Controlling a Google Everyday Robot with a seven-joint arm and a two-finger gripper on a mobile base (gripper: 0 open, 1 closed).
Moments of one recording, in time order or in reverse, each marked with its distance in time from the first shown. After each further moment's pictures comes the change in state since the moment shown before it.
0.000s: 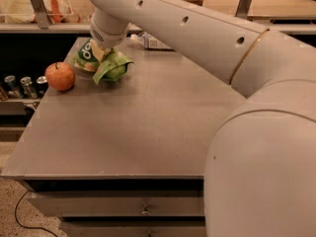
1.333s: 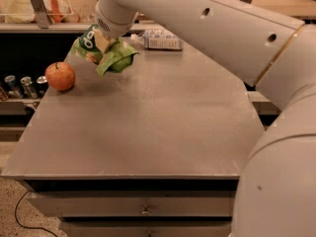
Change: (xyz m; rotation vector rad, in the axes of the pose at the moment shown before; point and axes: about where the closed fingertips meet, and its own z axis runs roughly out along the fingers) arm -0.001 -0.015 -0.047 0.062 -0.052 -0.022
